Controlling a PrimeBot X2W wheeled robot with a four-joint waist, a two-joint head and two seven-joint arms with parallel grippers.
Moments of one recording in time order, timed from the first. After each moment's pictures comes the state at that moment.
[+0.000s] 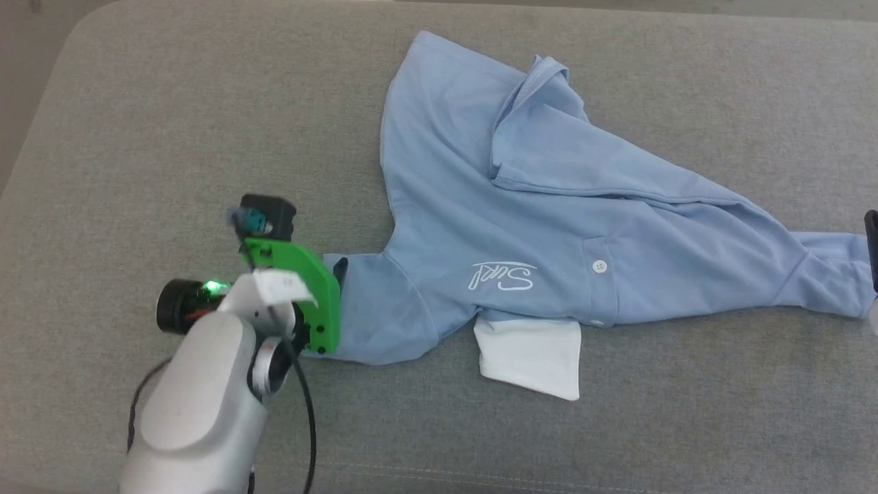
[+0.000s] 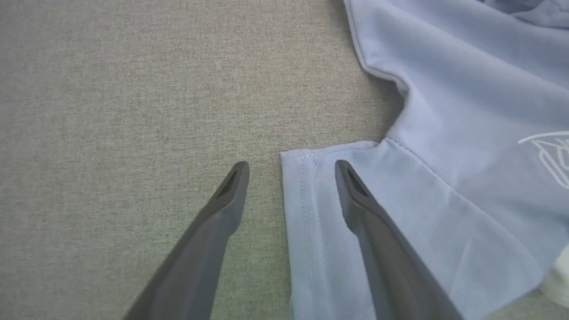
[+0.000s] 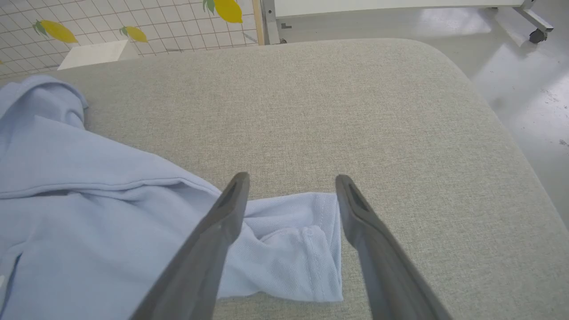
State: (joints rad) left arm -0.47 0.21 -0.30 0.31 -0.39 0.01 0.50; right arm -0.31 -0.24 -0.39 0.09 0.21 0.13 0.50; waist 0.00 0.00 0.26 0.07
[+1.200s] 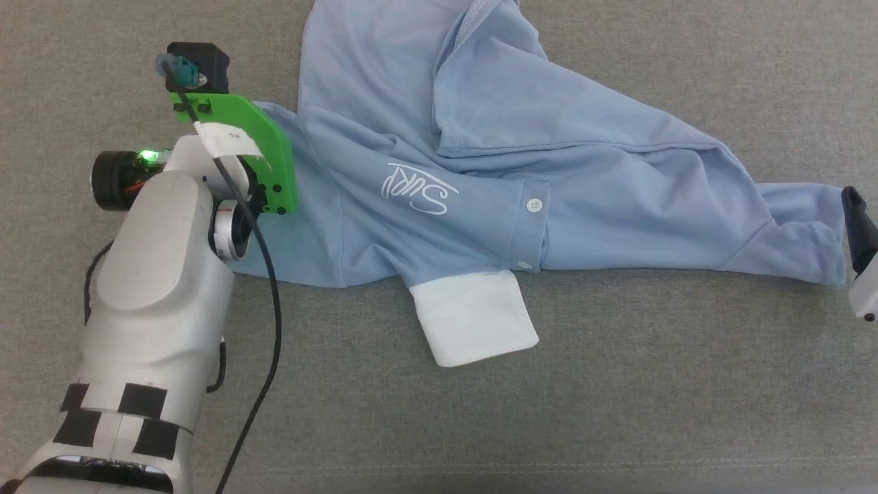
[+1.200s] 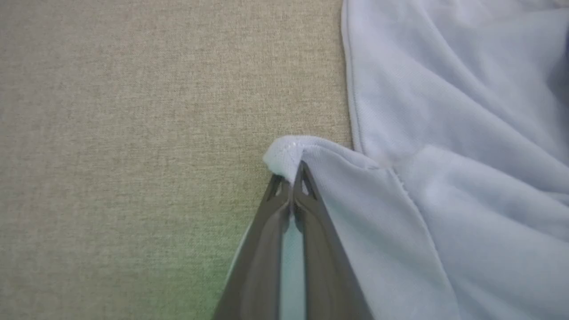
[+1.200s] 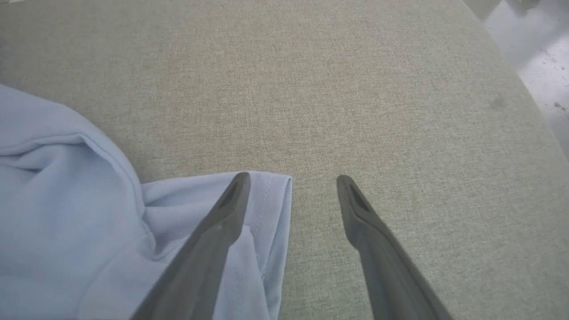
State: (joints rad) left arm -0.86 0.23 -0.27 0.63 -0.36 0.06 0.43; right arm -0.35 -0.24 -0.34 0.09 0.22 0.13 0.50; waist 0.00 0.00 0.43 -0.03
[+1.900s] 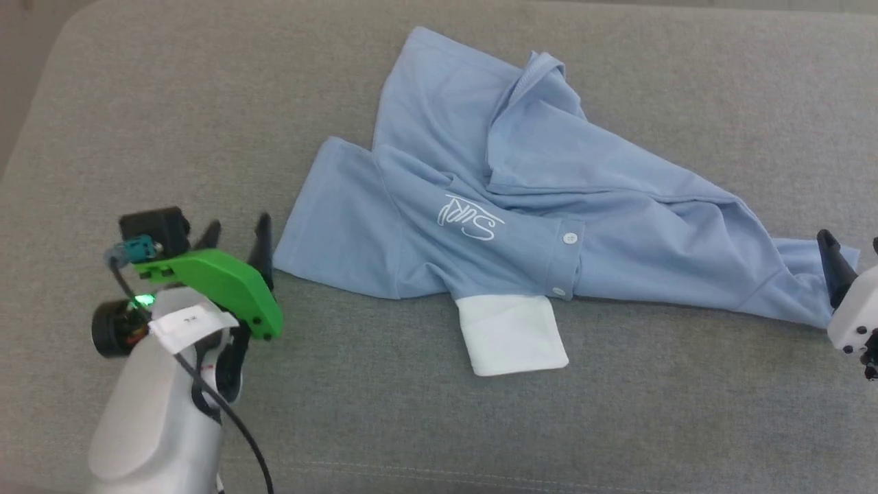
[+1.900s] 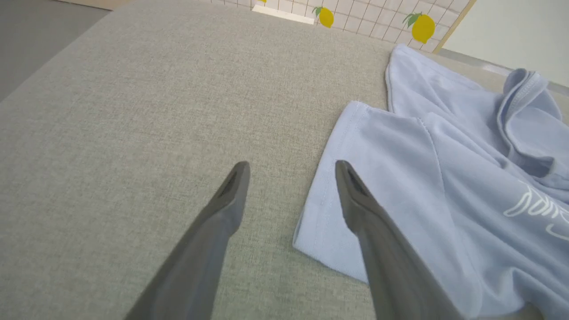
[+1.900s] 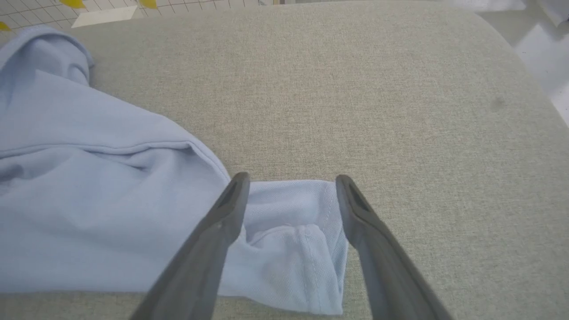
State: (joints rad) left arm -0.41 0.24 -0.15 0.30 -0.48 0.07 0.16; right arm -0.30 -0.23 -0.32 0.14 0.22 0.13 0.49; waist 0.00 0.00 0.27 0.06
